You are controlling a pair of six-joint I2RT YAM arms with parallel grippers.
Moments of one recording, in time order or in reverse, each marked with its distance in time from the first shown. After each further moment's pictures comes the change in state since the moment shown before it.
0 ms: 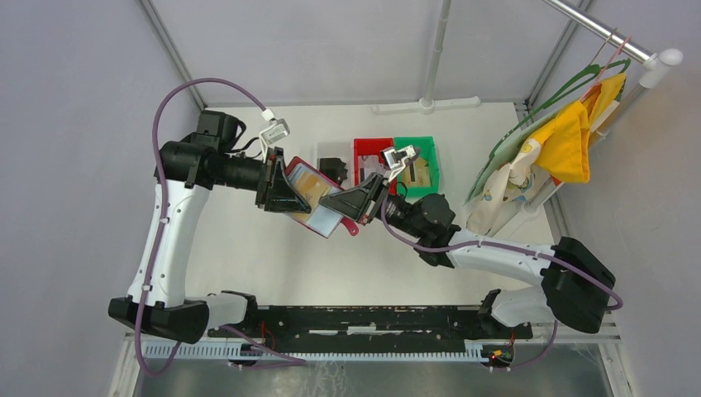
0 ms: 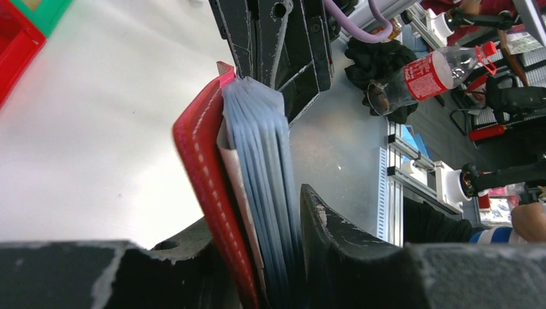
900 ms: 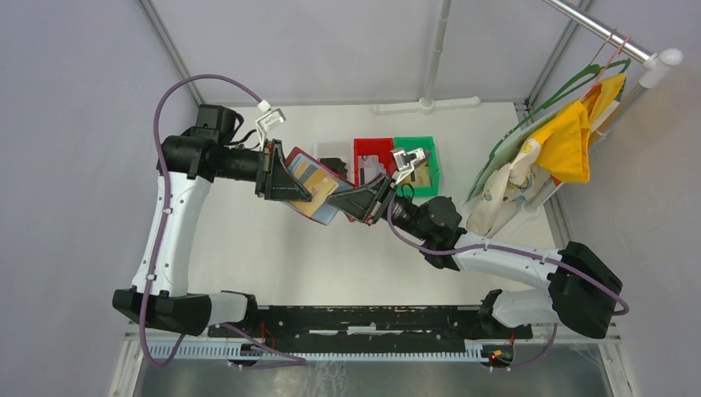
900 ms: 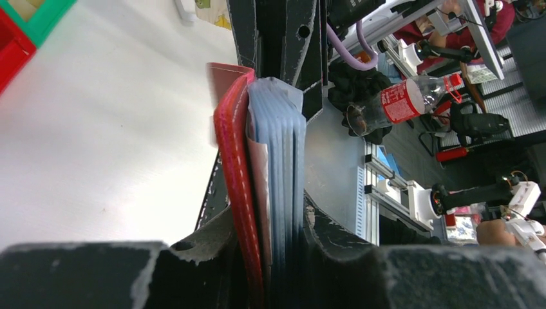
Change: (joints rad) left arm 0.027 0.051 0.008 0.043 0.080 -0.077; right arm -0.008 -0.060 -0.053 0.006 0.037 -0.080
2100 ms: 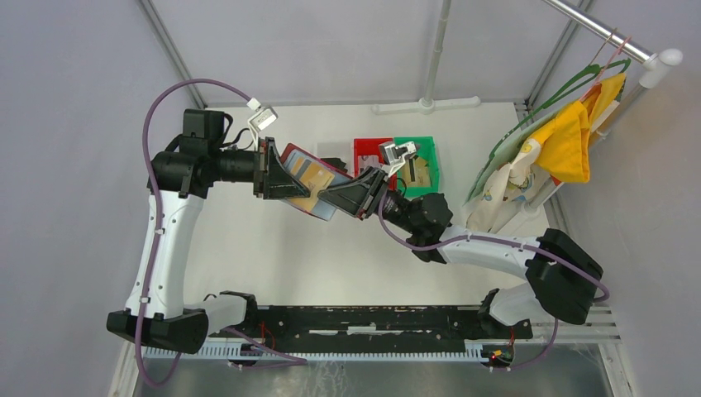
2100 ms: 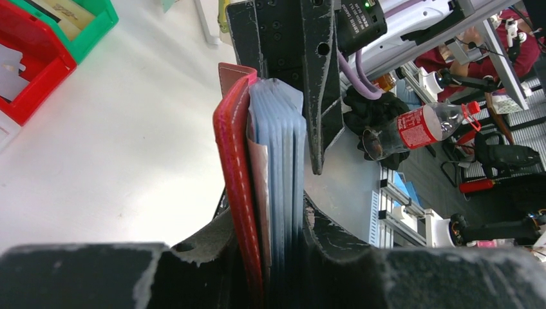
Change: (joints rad) left arm 0.013 -0.107 -0.066 0.241 -0.066 -0.242; right arm 0.003 0.121 0.075 0.165 -0.059 0.090
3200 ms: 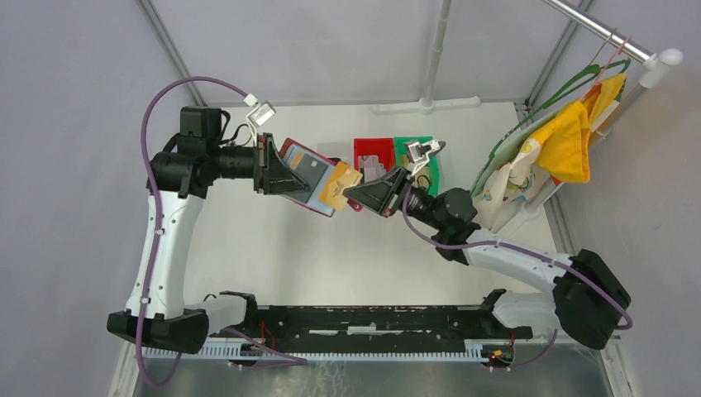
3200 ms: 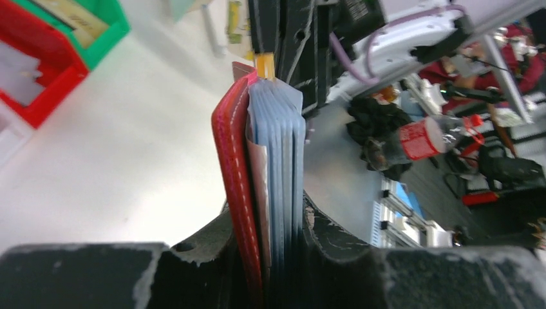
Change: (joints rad) left arm 0.012 -0.002 0.000 0.060 0.019 -0.072; right arm -0.104 -0.122 -0.113 -0.047 -0.094 -0.014
